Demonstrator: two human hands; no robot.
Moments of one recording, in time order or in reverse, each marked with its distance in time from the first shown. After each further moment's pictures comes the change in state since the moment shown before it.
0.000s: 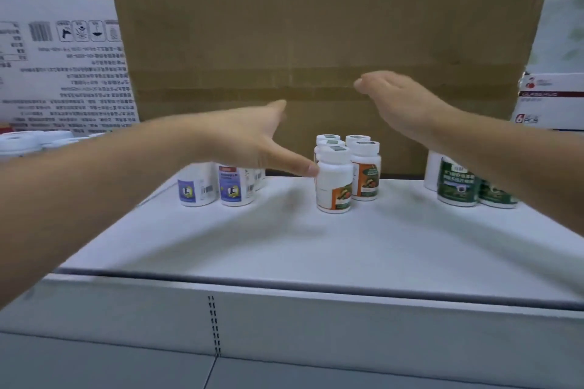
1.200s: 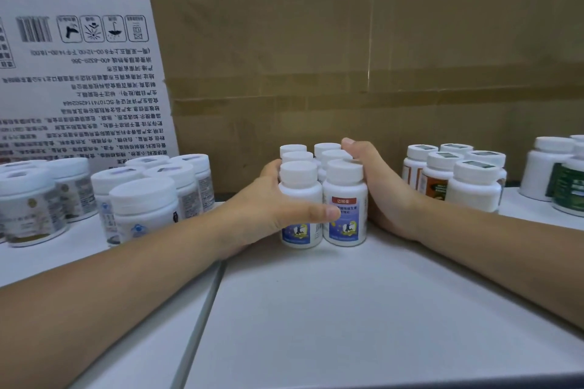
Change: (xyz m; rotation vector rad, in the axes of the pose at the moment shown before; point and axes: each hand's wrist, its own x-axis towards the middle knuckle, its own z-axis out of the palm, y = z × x) left_hand 0.028 -0.182 0.045 -0.981 -0.128 0.206; right_hand 0.037 -0.037 0.191 0.841 -0.335 0.317
